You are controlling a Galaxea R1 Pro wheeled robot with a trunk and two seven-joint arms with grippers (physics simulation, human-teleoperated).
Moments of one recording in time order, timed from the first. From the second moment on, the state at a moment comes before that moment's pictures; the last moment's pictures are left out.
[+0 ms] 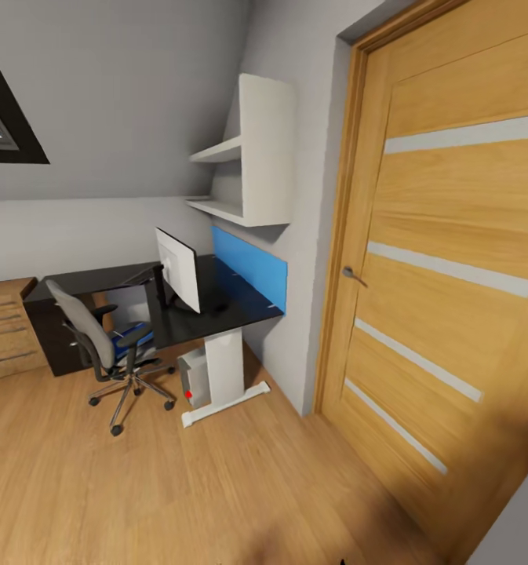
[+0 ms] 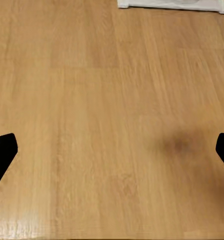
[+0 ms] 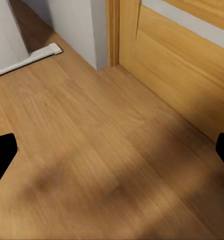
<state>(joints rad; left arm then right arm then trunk) -0.05 0.05 0.04 -0.51 0.40 -0.29 -0.01 -0.20 0.08 -0.01 -0.20 -0.02 -0.73 -0.15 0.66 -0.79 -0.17</state>
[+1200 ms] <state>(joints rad) -0.05 0.10 0.02 -0.29 0.37 -0.49 -0.01 -0.20 0.08 0.00 -0.20 -0.01 -0.73 -0.15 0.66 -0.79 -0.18</state>
